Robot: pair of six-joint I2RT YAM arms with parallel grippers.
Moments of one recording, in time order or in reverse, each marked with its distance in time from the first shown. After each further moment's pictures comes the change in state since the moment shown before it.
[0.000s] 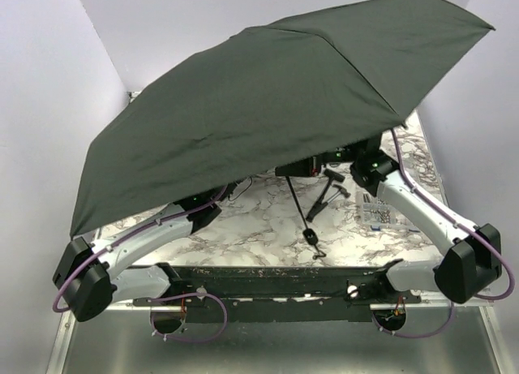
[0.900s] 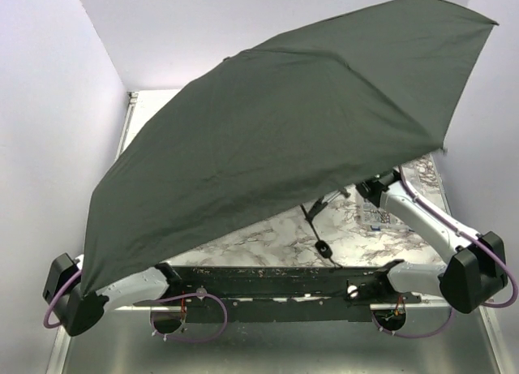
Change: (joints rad) left arm 0.049 -0.118 -0.044 0.107 -0.017 -0.002; right arm -0.003 -0.071 -0.138 0.212 -0.201 0.215
